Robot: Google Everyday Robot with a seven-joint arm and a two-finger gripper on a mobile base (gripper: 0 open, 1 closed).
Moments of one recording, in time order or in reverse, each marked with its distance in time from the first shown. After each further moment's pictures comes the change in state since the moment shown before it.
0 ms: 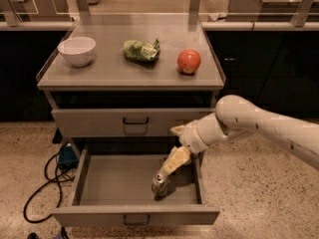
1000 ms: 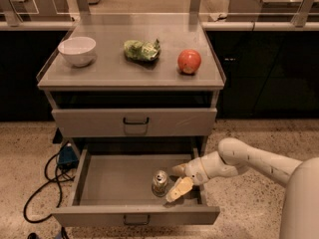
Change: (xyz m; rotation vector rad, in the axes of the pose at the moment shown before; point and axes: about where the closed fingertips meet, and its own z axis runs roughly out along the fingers) arm 0.133 0.014 0.096 -0.259 -0.133 0.299
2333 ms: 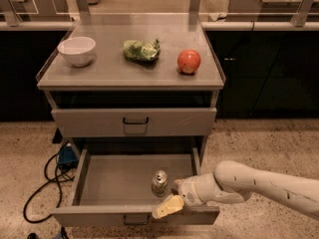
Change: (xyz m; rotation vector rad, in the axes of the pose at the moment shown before) arm 0.019 0.046 0.026 0.230 -0.014 0.129
